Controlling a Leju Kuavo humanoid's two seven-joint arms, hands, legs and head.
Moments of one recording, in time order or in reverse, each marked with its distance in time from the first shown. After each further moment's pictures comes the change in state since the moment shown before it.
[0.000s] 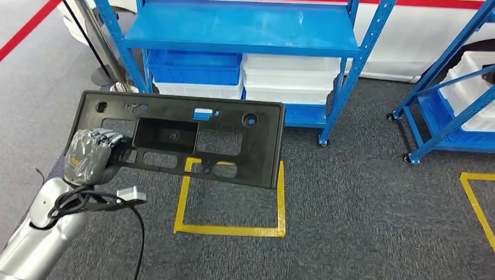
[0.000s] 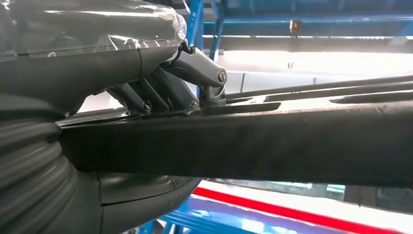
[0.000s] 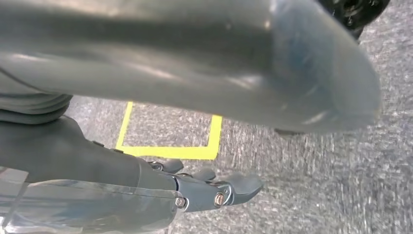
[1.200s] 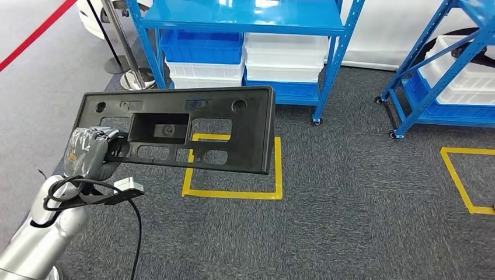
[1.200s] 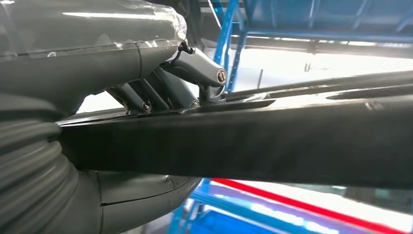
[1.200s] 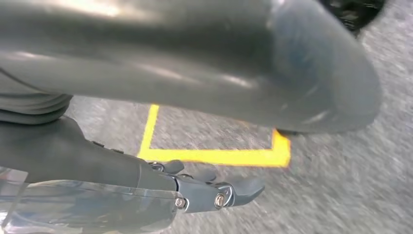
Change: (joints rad) left arm -0.022 -0.014 0.004 0.034 0.059 -0.056 0.035; right arm -0.002 0.003 -0.006 0.001 -0.001 -0.002 0.000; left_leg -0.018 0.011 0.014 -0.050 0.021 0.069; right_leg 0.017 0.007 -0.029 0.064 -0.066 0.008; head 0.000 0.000
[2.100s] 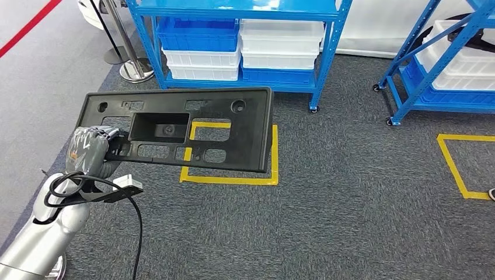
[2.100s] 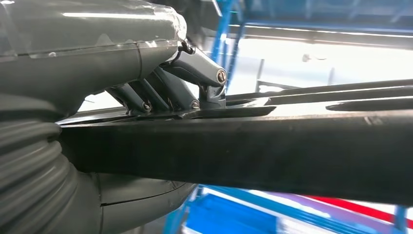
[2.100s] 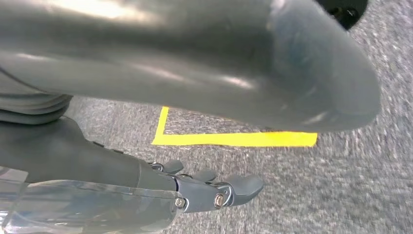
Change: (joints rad) left arm -0.006 -0.016 0.017 0.042 0.054 0.000 -0.039; right arm 0.003 0.002 0.000 0.000 0.022 0.011 -0.011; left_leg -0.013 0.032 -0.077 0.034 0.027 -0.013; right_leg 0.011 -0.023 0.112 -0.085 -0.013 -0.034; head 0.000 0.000
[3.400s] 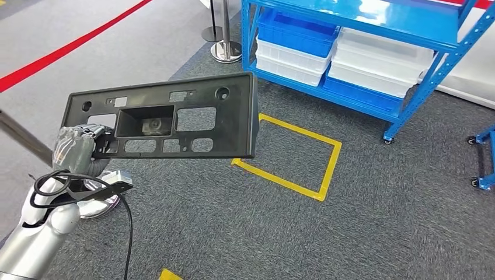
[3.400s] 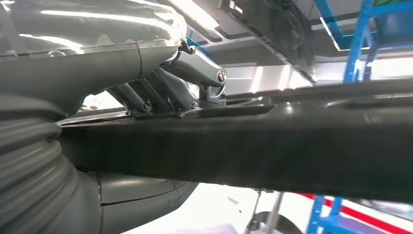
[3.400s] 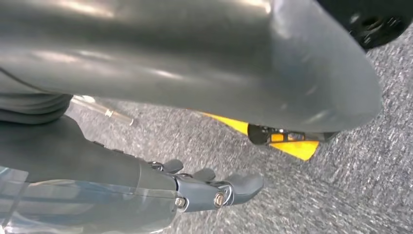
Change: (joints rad) left arm 0.039 0.012 0.065 -0.036 -0.003 0.002 0.012; right arm 0.007 0.003 0.000 0.000 0.008 0.003 -0.004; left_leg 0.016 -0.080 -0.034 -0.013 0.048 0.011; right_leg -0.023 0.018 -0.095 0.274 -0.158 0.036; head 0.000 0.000
